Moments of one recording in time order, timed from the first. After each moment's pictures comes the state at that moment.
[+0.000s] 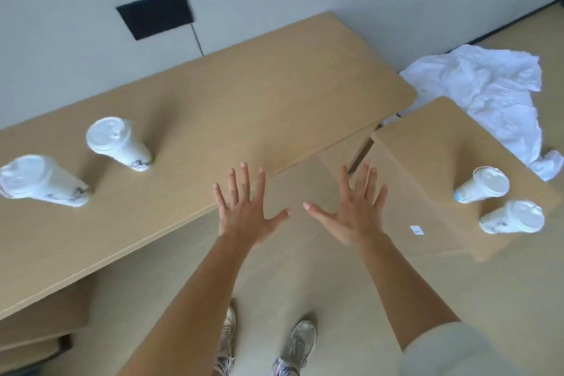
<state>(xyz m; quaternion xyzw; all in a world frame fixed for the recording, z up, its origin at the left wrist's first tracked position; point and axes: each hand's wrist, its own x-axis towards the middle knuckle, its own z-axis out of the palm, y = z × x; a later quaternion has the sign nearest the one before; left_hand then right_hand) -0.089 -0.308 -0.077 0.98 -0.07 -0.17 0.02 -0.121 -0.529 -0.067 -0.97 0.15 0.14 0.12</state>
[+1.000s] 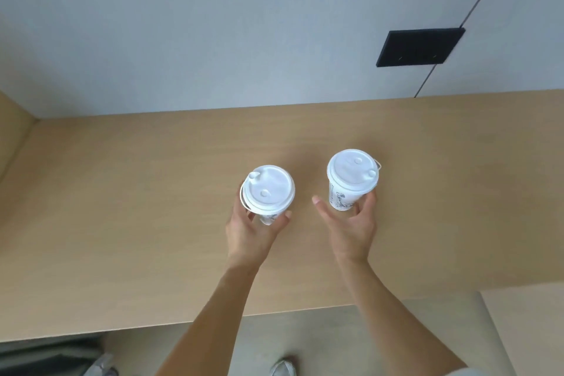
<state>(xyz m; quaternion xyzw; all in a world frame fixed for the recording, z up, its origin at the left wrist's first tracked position) -0.019 0.093 -0.111 0.77 0.29 0.09 0.57 0.036 -0.072 -0.116 -0.76 0.15 -0.07 0.63</state>
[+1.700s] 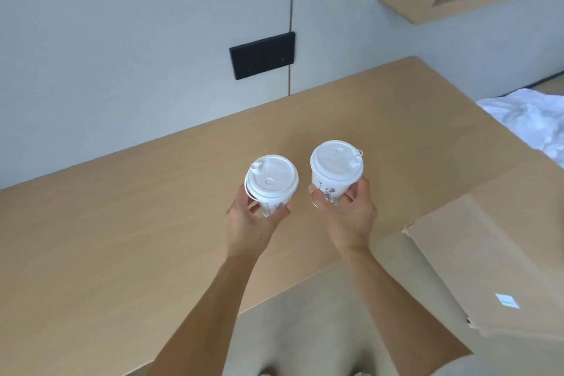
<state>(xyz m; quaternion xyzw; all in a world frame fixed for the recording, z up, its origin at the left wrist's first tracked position) 0.043 -0.110 -0.062 0.81 0.08 0.03 0.58 0.041 -0.284 -0.064 -0.72 0.22 -0.18 0.63</state>
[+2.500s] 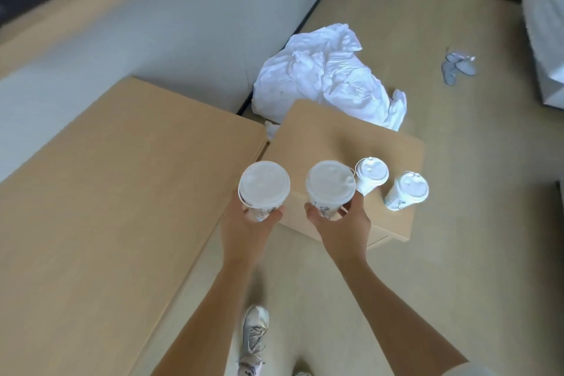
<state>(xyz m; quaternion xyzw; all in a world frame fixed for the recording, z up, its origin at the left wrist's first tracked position) 0.049 -0.609 -0.101 0.79 -0.15 -0.18 0.57 -0.073 -0.730 -0.111 -0.64 0.52 -0.29 0.48</state>
